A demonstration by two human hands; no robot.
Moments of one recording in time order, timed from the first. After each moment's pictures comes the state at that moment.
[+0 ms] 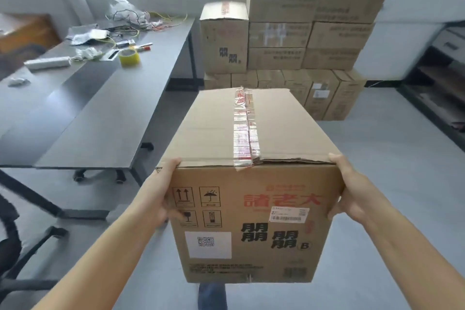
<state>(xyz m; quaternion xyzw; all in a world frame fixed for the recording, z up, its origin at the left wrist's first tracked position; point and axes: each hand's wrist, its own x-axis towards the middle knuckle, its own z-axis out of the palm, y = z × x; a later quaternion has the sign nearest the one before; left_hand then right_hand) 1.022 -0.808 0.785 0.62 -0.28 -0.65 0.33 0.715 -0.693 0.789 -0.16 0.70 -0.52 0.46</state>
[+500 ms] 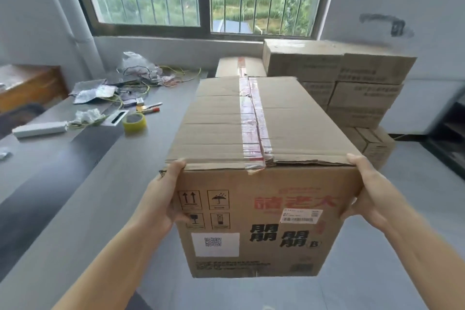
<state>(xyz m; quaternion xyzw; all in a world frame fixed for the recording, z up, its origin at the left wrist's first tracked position) 0.976 -1.132 0.857 0.53 -0.33 -0.64 0.44 0.656 -1.023 0.871 -0.24 0.67 -0.58 0.40</state>
